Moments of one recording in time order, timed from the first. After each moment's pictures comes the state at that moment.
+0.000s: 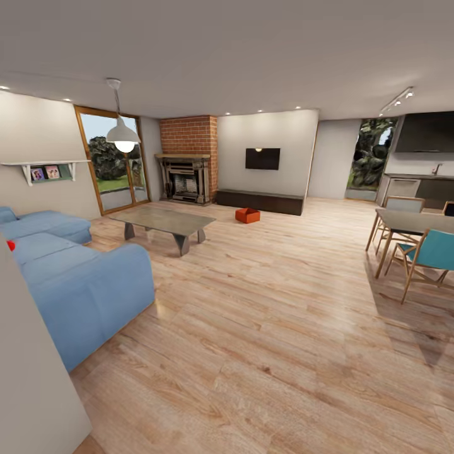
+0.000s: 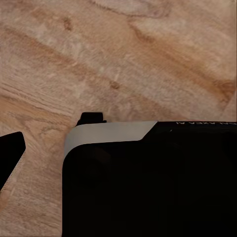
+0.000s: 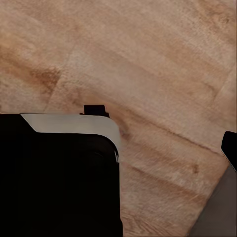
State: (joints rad) left arm -0.17 -0.06 0.01 0.00 0.00 -0.11 0.04; right arm -0.16 0.04 0.64 0.02 -0.58 -0.12 -0.21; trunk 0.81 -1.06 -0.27
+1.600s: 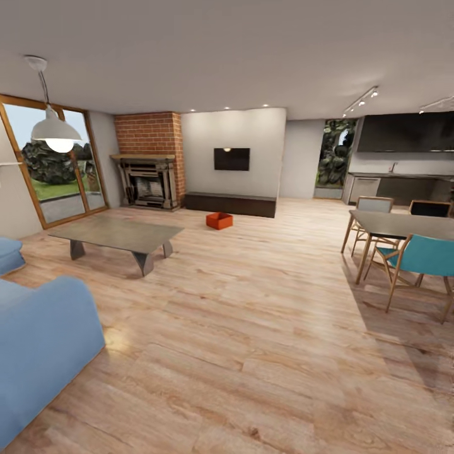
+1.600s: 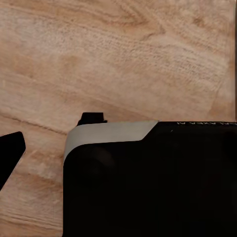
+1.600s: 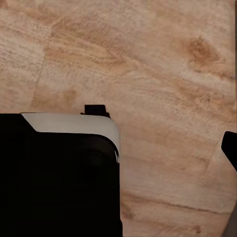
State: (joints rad) left arm -0.17 -0.06 0.01 0.00 0.00 -0.11 0.04; right arm -0.16 0.04 0.64 0.02 -0.58 -0.12 -0.20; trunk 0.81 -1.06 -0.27
